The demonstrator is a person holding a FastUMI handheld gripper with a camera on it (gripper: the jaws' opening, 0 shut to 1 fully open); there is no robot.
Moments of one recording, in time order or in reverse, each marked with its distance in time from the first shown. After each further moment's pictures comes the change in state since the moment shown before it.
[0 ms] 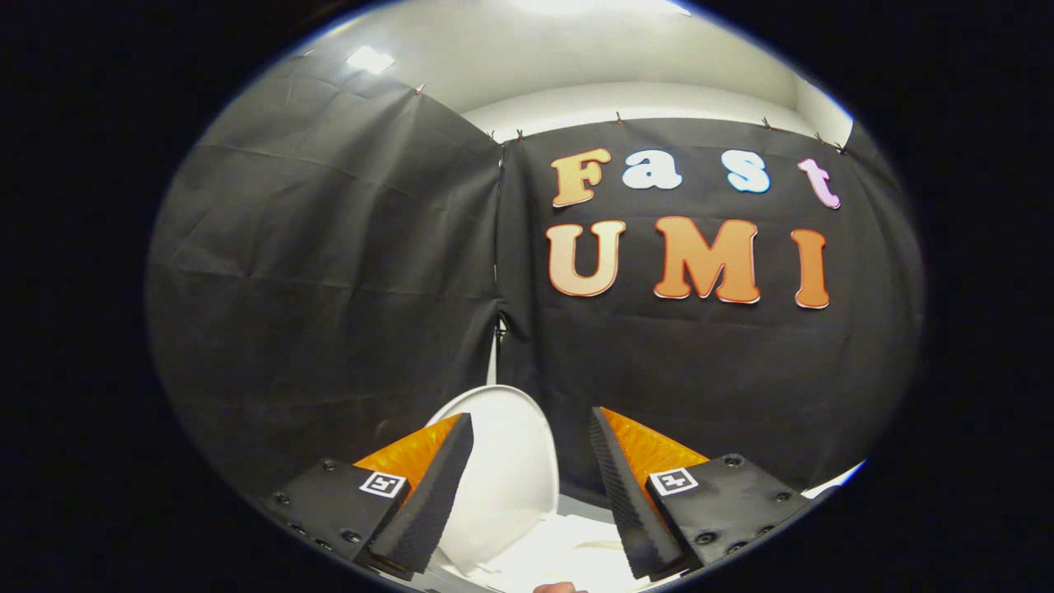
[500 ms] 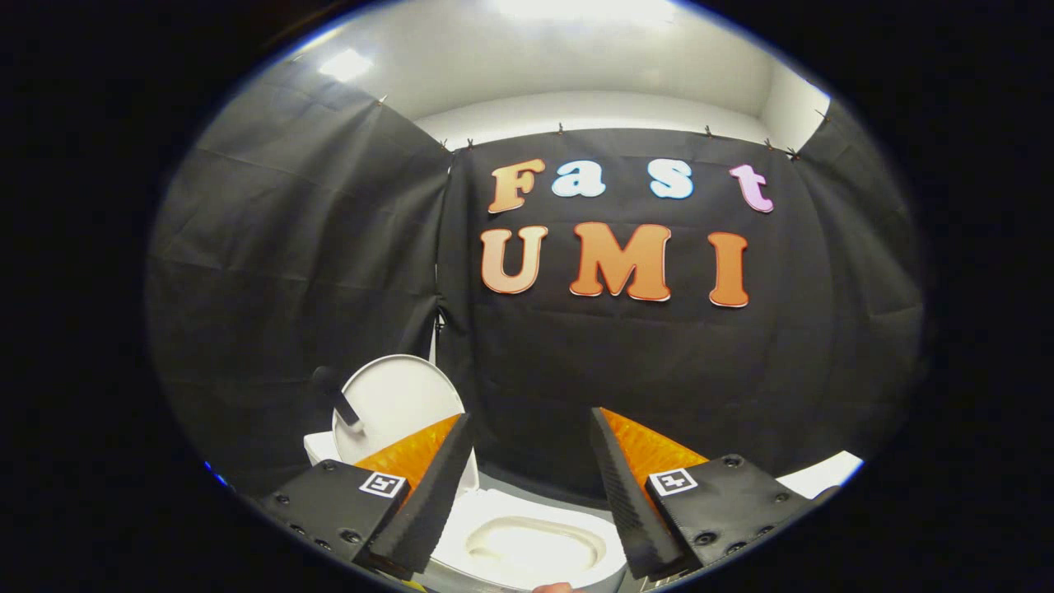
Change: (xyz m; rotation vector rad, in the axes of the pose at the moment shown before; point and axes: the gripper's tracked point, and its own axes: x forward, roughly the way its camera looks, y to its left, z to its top) arm -0.132 -0.134 -0.024 0.012 -0.005 -0.159
